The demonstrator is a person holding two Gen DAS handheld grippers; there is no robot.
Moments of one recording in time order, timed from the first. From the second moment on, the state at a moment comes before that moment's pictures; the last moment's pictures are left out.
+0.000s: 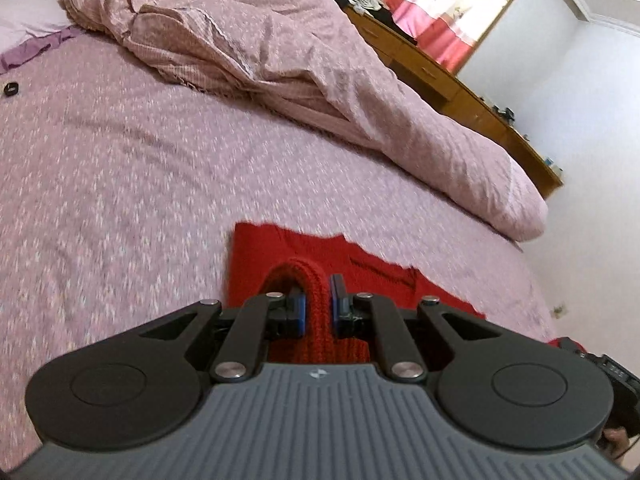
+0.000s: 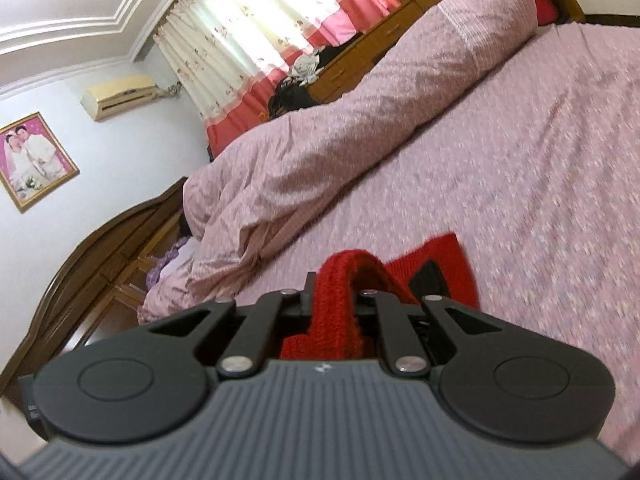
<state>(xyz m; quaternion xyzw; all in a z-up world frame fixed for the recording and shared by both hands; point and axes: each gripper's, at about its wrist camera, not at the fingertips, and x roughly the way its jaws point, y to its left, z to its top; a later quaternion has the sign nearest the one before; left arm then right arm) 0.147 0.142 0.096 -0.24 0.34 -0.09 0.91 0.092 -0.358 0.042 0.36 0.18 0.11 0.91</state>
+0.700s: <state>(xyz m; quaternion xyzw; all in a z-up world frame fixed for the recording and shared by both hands) 0.292 0.127 0.017 -0.17 0.40 -0.04 0.90 0.203 -0.358 -0.019 0.33 0.23 0.01 0.91</state>
